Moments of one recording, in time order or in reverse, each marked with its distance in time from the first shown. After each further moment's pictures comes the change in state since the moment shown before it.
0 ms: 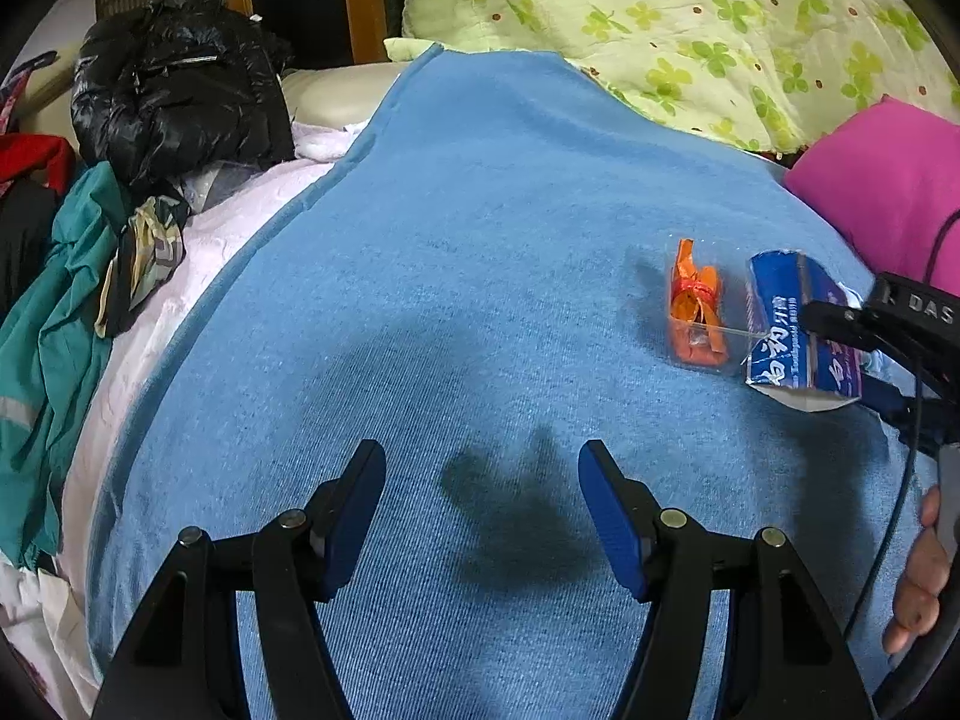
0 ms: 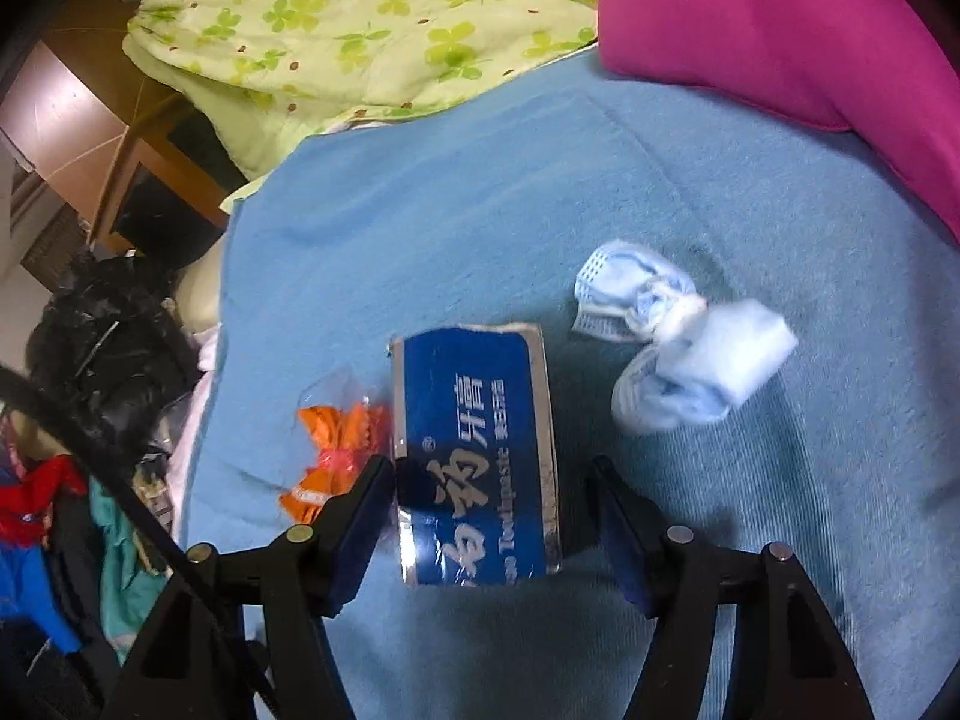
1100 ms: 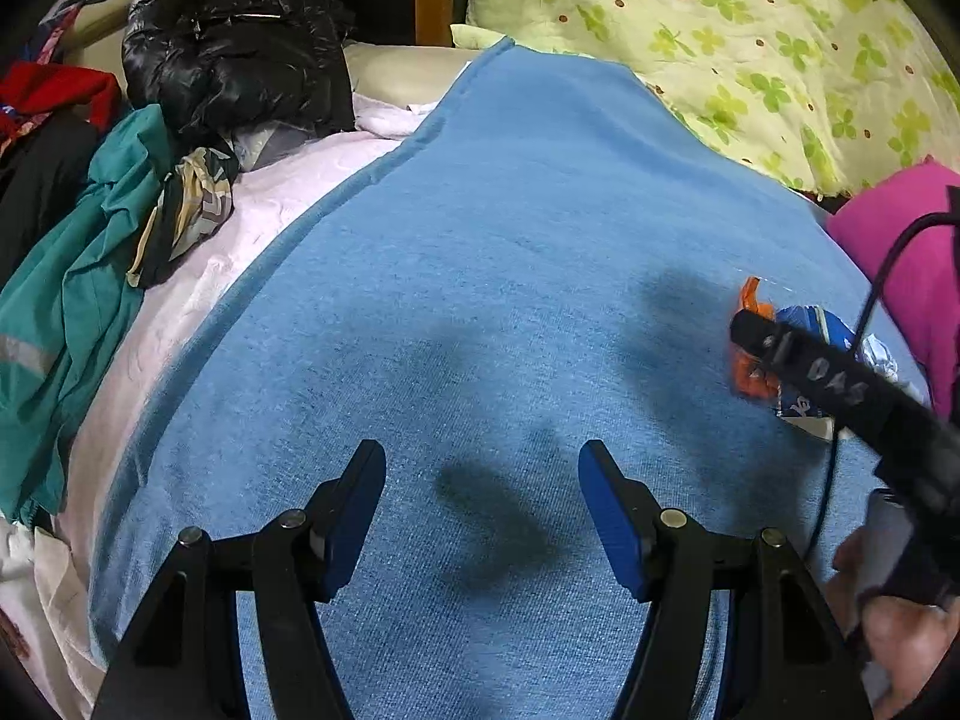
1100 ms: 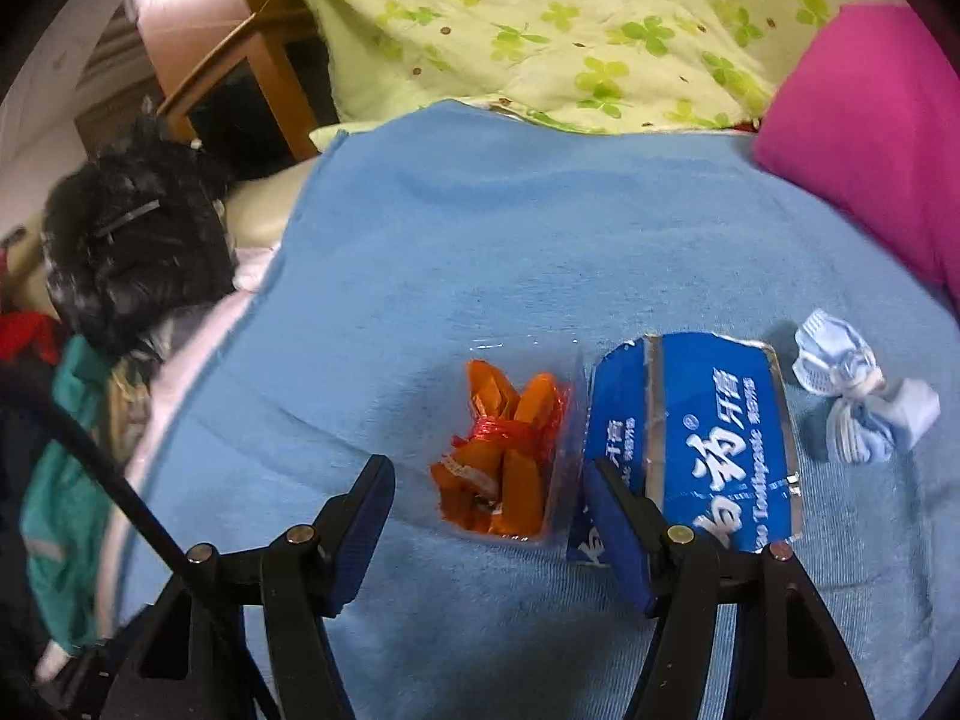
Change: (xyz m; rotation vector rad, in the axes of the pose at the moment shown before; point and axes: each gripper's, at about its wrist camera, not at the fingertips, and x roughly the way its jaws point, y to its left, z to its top) left arm -0.002 0.035 0.000 -0.122 0.011 0.022; right arm 0.037 0.110 -0.039 -0.376 -0.111 -0.077
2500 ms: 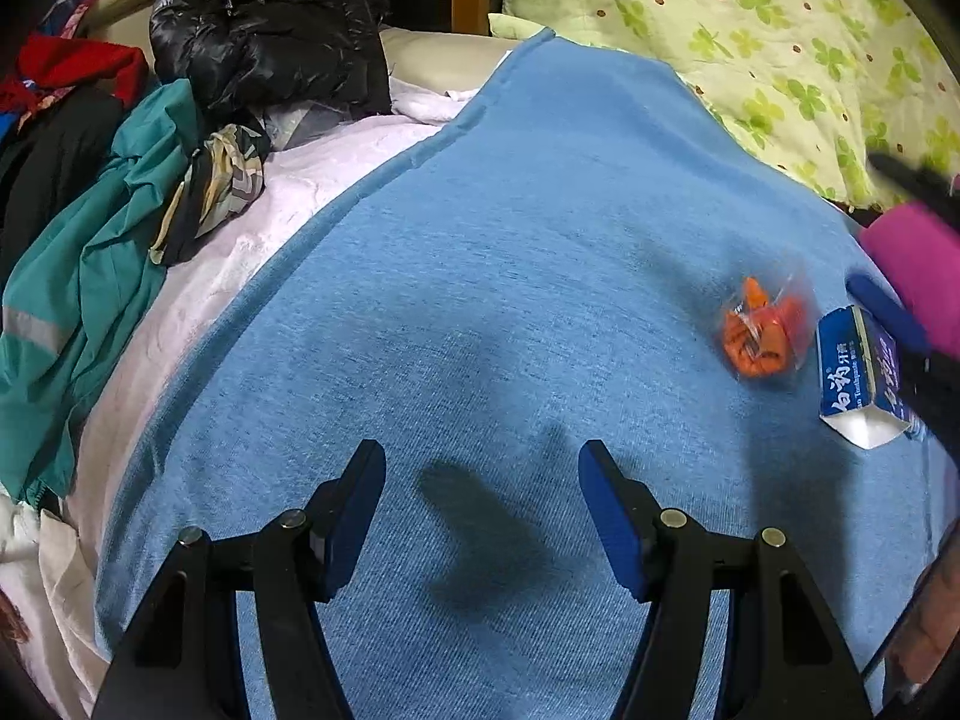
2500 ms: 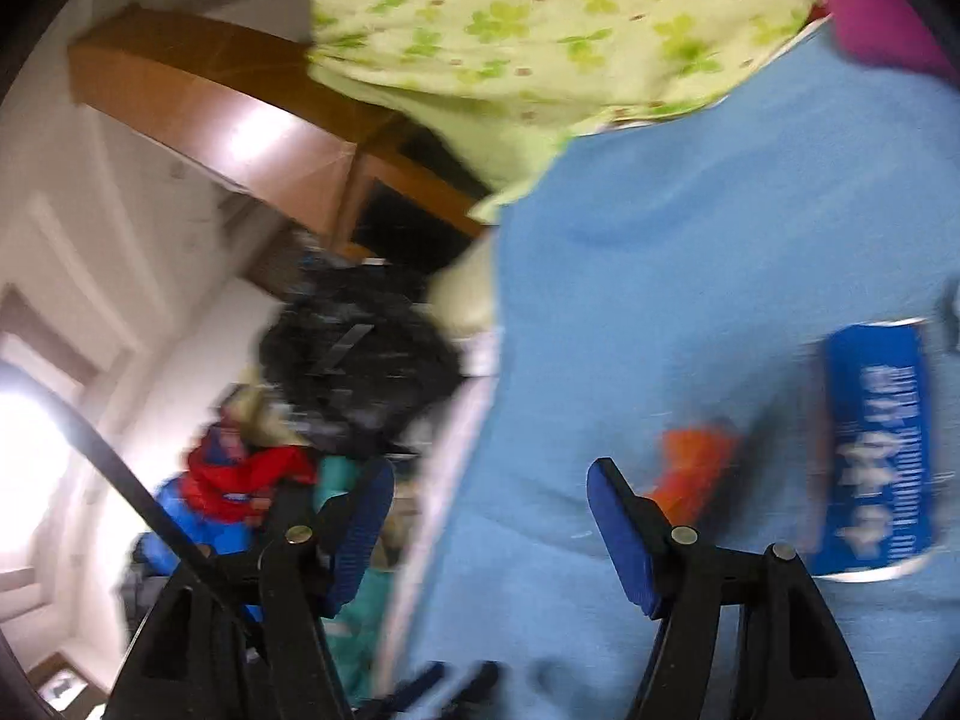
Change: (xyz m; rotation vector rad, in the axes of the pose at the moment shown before) left arm 0.008 0.015 0.004 -0.053 0.027 0.049; right arm -0.017 -0.042 0.026 0.367 -0.047 0.611
